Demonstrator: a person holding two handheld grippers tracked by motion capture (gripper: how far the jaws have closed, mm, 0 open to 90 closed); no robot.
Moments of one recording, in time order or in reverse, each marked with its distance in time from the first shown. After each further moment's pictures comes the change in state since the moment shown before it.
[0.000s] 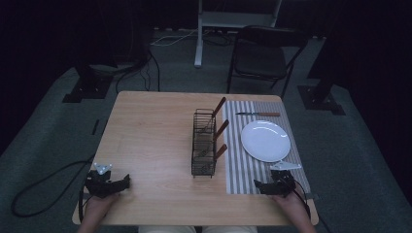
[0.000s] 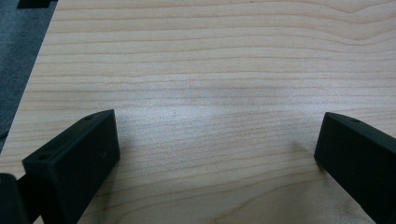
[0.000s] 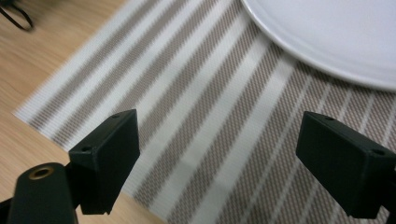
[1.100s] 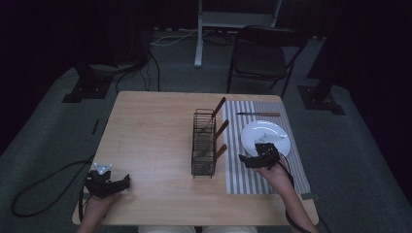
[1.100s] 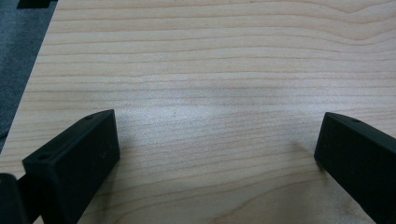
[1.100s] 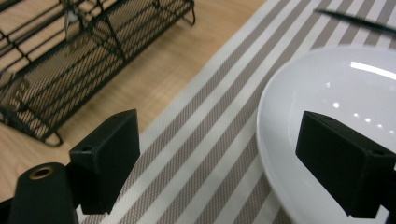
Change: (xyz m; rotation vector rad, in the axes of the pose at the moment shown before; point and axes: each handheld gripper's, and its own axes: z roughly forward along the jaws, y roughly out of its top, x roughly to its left) left arm 0.000 0.000 0.000 0.000 0.000 0.000; right arm 0.008 0.094 0.024 -0.097 0.057 -0.088
